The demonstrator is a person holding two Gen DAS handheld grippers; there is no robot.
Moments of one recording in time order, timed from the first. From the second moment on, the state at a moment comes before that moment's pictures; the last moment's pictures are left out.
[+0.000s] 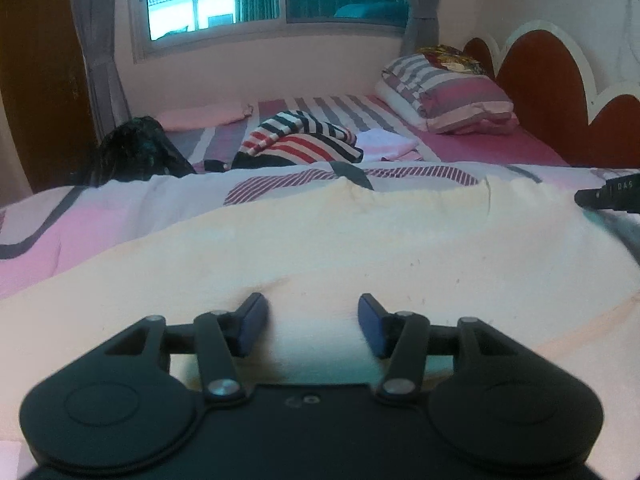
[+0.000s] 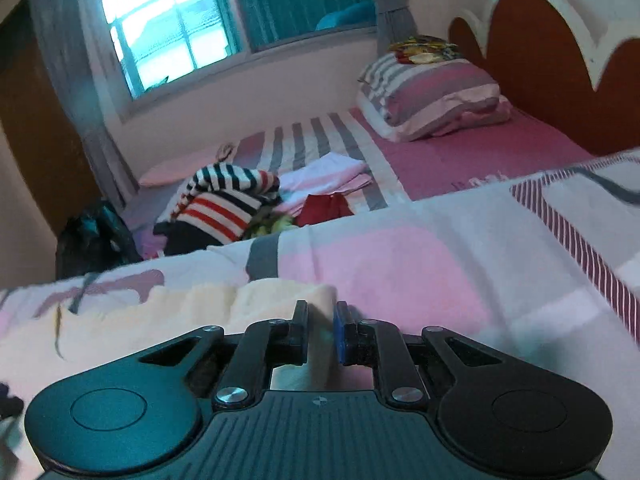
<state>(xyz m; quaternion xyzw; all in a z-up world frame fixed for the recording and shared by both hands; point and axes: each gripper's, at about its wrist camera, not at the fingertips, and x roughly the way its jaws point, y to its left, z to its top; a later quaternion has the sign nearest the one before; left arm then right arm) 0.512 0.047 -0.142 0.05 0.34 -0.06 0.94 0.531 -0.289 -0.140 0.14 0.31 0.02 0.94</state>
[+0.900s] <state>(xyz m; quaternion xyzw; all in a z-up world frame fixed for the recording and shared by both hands) 0.460 0.043 -0.128 0.00 0.32 -0.04 0.95 0.399 -0.256 -0.132 0.14 0.32 0.01 0.94</state>
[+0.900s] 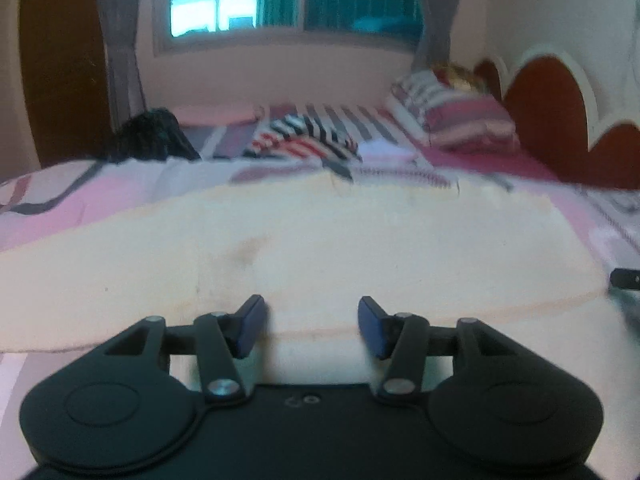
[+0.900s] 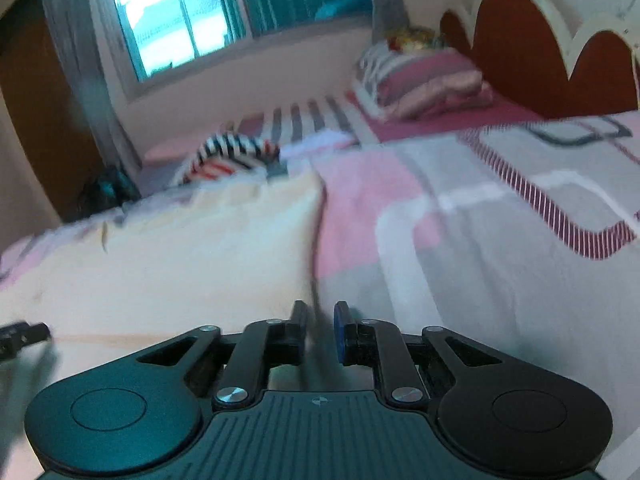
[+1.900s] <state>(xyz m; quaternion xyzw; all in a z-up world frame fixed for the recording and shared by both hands) 0.367 0.317 -0.116 -0.26 0.27 0.21 0.90 0.426 -0.148 -0.125 0.14 0.32 0.07 0.93</state>
